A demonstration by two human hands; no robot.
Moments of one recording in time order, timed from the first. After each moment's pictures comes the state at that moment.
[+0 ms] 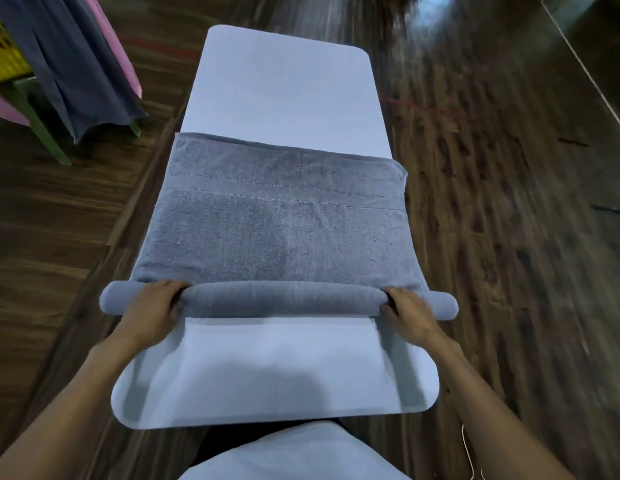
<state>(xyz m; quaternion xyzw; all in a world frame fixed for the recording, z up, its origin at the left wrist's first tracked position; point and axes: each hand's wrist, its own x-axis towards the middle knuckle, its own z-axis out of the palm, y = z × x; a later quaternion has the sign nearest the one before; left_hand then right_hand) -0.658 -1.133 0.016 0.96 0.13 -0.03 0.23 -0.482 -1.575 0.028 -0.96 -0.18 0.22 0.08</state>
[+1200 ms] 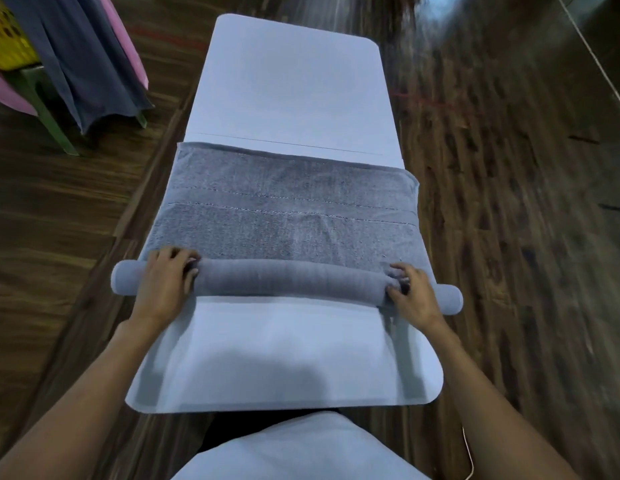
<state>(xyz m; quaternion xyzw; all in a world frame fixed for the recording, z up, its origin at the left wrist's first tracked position) -0.637 -1.134 0.024 0.97 0.16 0.05 0.19 -0.471 -1.565 0.027 -0.94 -0.08 0.14 0.29</state>
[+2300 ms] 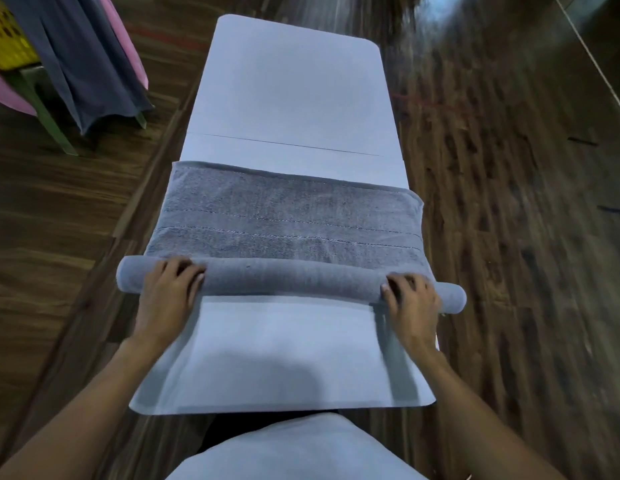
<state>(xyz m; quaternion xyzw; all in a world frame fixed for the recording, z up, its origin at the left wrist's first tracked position) -0.653 -1.148 0.017 0.97 0.12 0.13 0.16 -0.505 -1.553 0.015 -0.98 -0.11 -0.08 0.16</state>
